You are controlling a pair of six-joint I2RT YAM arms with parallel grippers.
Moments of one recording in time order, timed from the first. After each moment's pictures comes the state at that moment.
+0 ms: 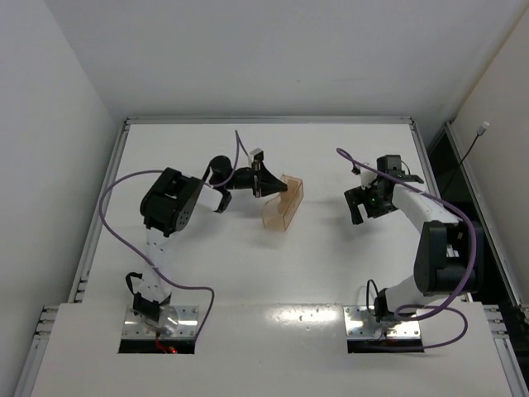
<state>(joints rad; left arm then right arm) -0.39 2.21 1.12 1.23 1.10 -1.89 -0.03 1.52 0.92 -0.59 -0.12 -0.36</state>
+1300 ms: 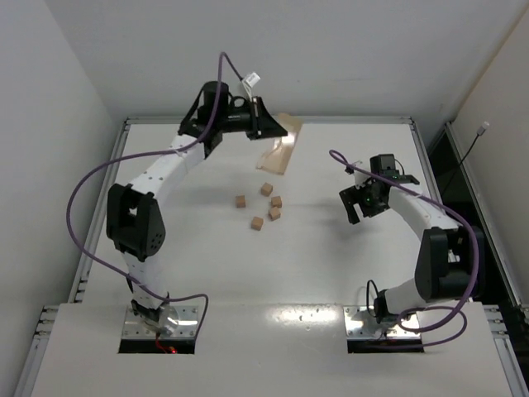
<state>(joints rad) -0.40 1.89 1.65 0.09 0.96 -0.87 0.03 1.49 0.92 -0.59 -0.10 -0.36</state>
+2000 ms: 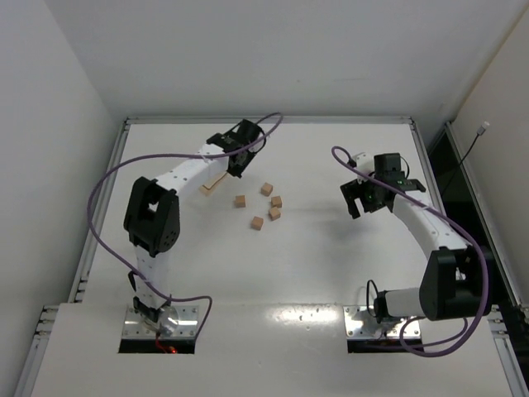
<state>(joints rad) -0.51 1.96 1.71 -0.74 -0.37 0.18 0.05 1.36 0.90 -0.52 -0.10 -0.35</state>
